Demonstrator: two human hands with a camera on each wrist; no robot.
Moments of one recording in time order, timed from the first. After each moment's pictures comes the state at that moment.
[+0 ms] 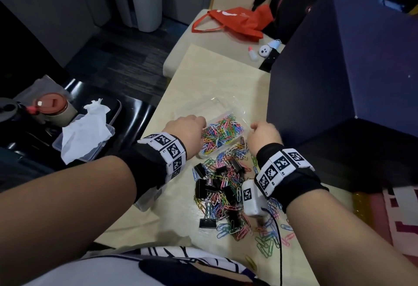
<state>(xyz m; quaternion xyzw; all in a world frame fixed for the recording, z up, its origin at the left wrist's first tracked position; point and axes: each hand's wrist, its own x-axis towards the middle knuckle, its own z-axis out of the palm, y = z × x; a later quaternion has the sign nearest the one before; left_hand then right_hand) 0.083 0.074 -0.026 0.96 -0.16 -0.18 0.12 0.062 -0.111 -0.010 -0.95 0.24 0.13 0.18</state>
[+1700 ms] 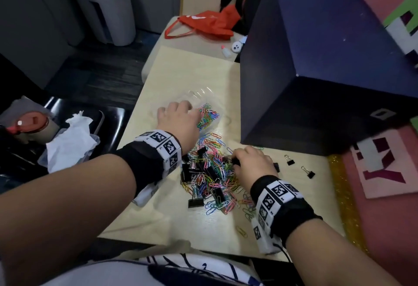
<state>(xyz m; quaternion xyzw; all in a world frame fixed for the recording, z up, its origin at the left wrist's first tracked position) 0.046 0.042 -0.021 0.97 -0.21 -0.01 0.07 -0.062 -0.132 -0.037 -0.98 0.10 0.14 0.06</state>
